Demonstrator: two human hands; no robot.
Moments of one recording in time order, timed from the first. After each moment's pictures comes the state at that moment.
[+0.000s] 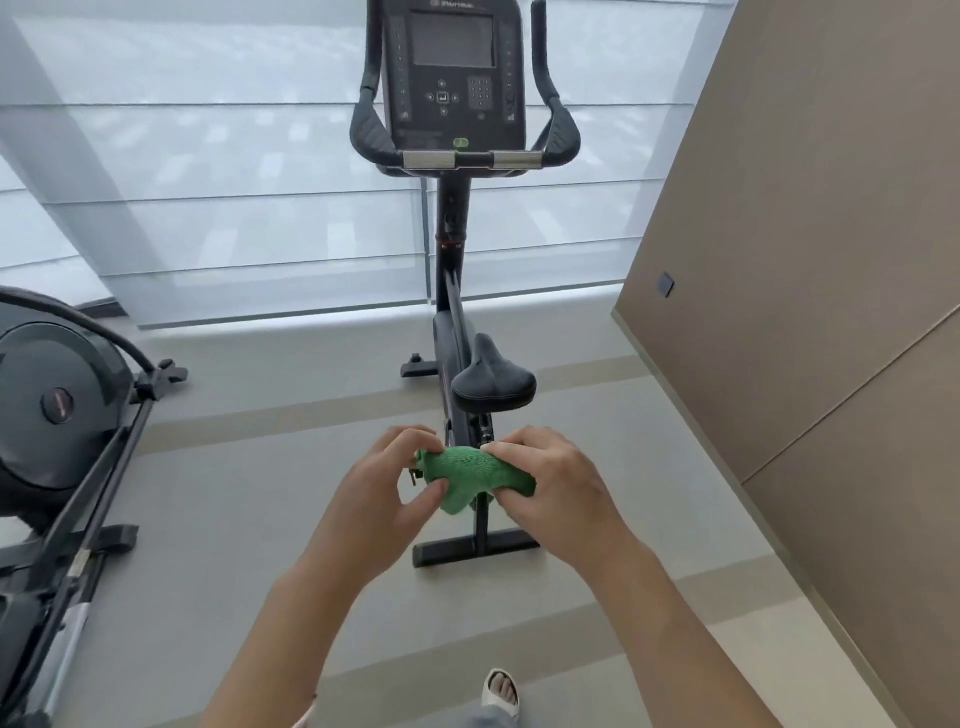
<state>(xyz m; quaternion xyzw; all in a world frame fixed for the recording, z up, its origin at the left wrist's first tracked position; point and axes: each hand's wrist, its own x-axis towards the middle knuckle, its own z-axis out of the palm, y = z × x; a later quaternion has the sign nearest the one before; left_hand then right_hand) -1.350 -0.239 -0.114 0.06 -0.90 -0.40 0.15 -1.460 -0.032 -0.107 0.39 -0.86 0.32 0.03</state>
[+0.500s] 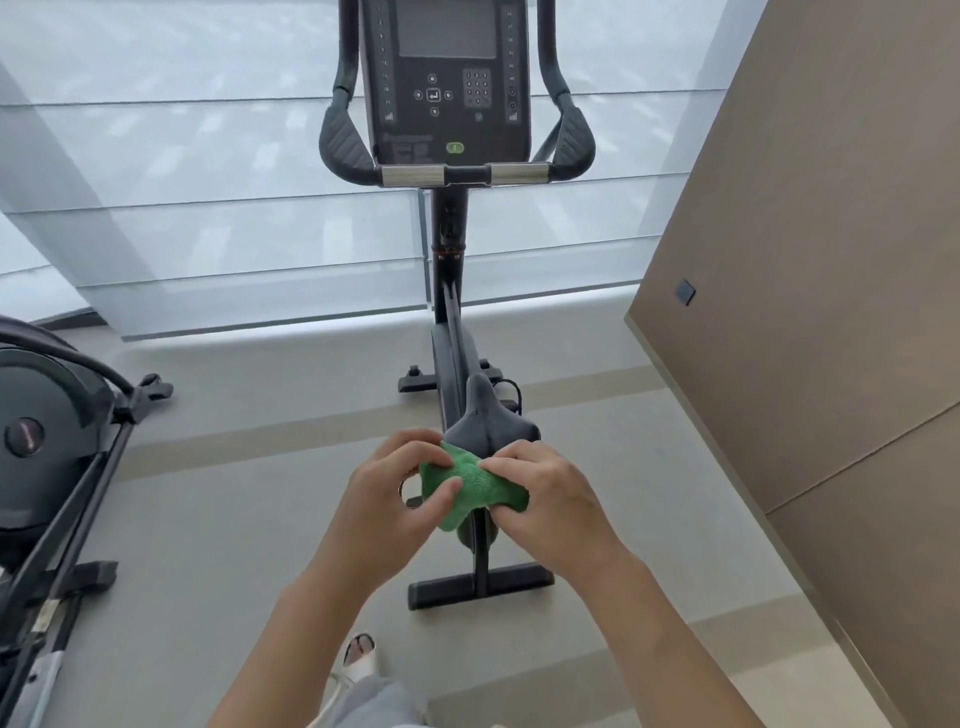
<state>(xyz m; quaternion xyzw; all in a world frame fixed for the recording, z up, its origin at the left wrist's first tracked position) -1.522 -0.280 -0.123 0.08 -0.86 -0.46 0.19 -1.627 -0.088 -0.138 0.38 -0.87 0.32 -0.02</state>
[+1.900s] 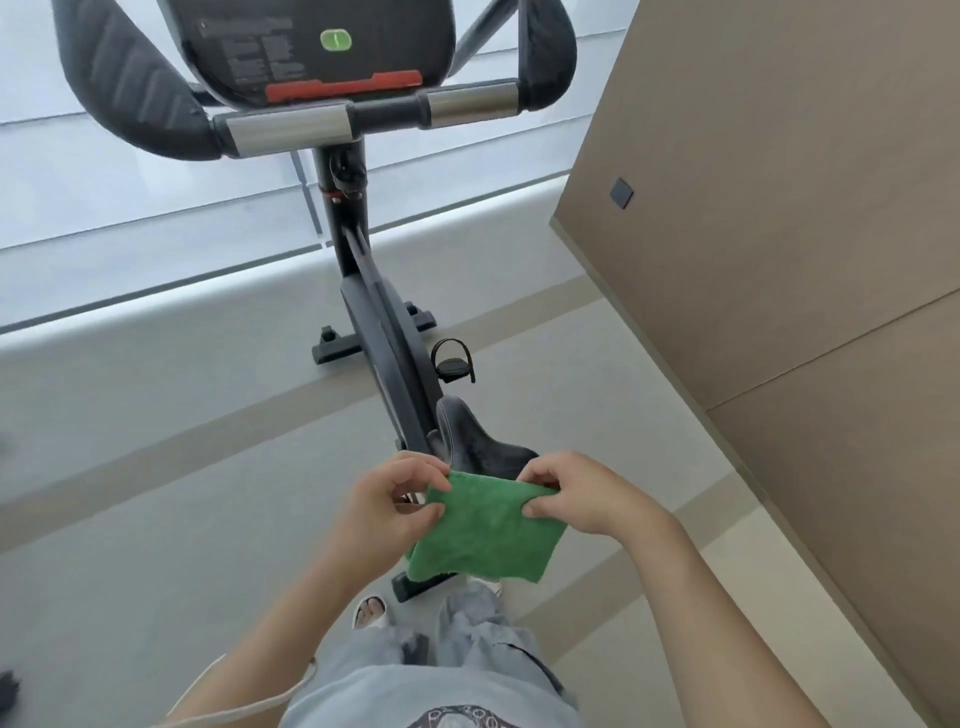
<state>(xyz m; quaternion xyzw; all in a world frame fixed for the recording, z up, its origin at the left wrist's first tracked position) -1.742 -0.429 -0.233 0.08 -0.74 -0.66 -0.10 -1.833 -0.165 -0.215 0.06 -0.86 0.30 -0.42</state>
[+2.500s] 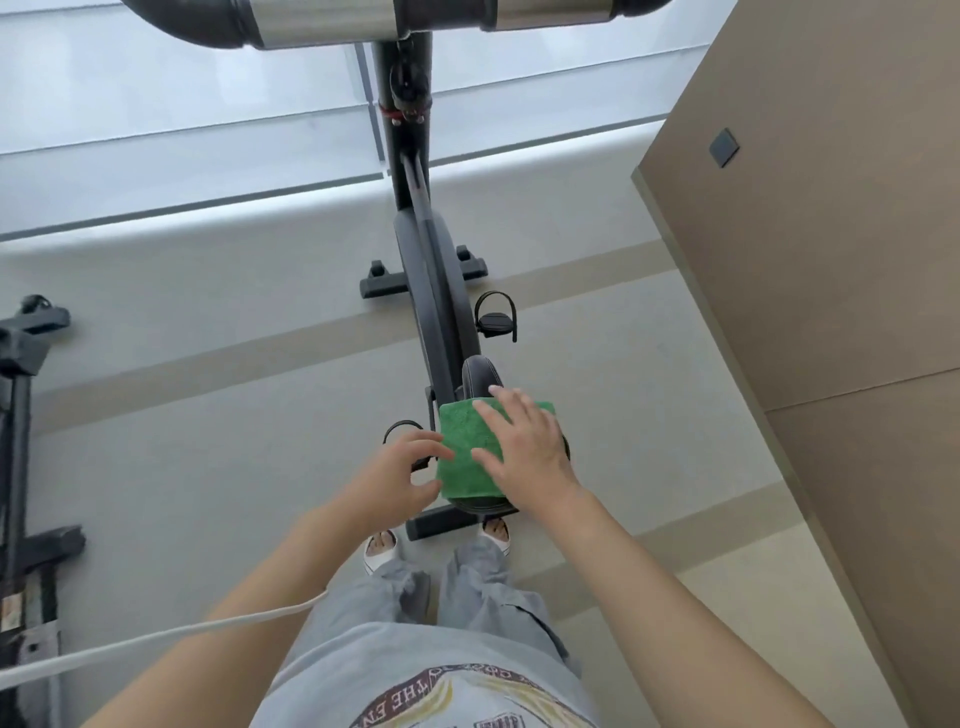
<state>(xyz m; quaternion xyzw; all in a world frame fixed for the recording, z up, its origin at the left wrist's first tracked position) -1.753 -0.422 -0.305 0.11 -0.86 -0.45 -0.23 -1.844 -0.221 -0.321 0.26 -0.93 0.12 -0.22</state>
